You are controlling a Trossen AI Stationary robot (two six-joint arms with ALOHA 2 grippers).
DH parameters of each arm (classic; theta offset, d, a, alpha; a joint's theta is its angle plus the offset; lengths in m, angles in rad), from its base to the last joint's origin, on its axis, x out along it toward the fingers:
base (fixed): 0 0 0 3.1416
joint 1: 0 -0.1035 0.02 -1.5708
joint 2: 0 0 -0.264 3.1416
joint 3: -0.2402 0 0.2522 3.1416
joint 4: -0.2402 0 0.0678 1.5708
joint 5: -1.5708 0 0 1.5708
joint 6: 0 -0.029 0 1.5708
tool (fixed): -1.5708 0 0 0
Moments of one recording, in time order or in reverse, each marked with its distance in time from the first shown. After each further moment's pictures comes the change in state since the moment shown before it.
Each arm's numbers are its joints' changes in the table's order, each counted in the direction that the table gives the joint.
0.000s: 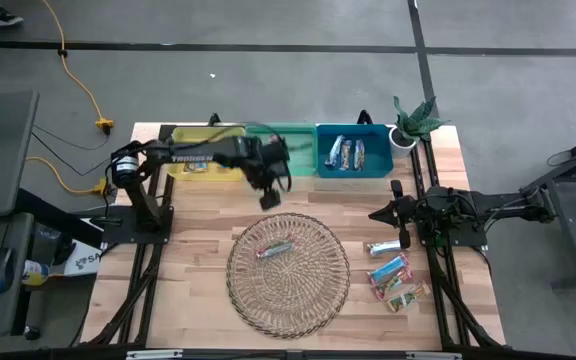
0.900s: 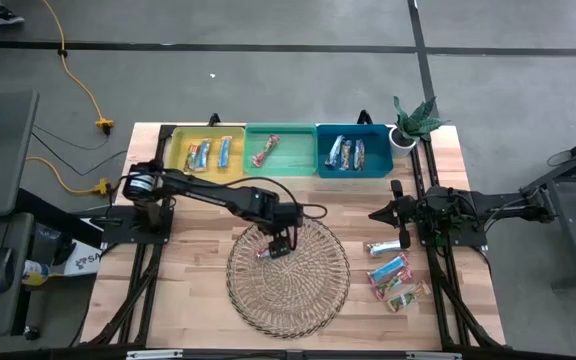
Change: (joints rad) left arm 0.352 -0.128 0.000 0.116 -0.179 0.266; right arm 0.000 0.000 0.000 0.001 0.000 0.000
